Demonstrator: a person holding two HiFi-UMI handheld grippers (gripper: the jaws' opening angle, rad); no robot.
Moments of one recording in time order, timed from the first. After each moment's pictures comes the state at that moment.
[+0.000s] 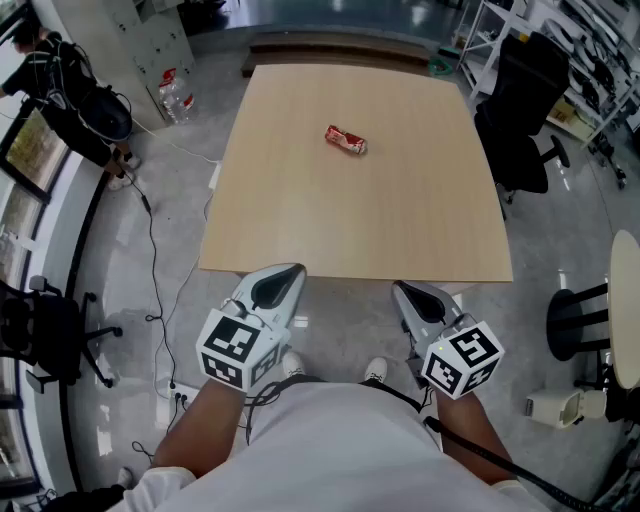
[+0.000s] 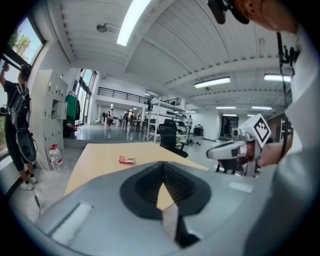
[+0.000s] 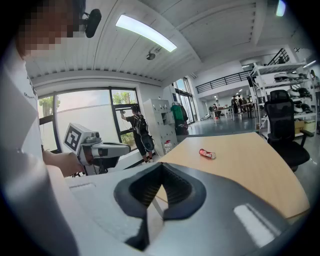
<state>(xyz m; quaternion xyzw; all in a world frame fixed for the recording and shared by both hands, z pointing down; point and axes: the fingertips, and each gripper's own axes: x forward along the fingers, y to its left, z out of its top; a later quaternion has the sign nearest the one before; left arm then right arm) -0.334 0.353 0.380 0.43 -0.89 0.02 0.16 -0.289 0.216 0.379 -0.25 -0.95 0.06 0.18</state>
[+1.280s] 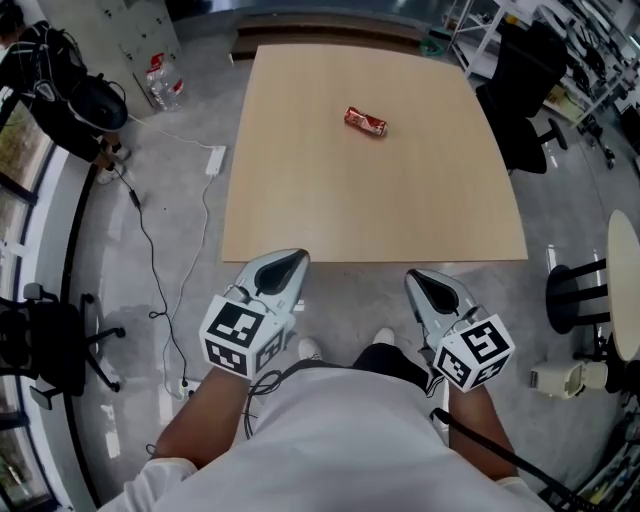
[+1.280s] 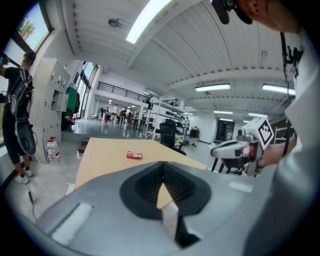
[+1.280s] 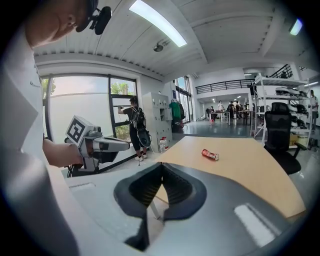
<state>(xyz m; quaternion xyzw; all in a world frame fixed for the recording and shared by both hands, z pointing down) -0.358 0.428 0.395 0.45 -0.87 -0.01 0.18 -0.295 0.281 0.381 -0.22 -0.96 0.00 0.19</state>
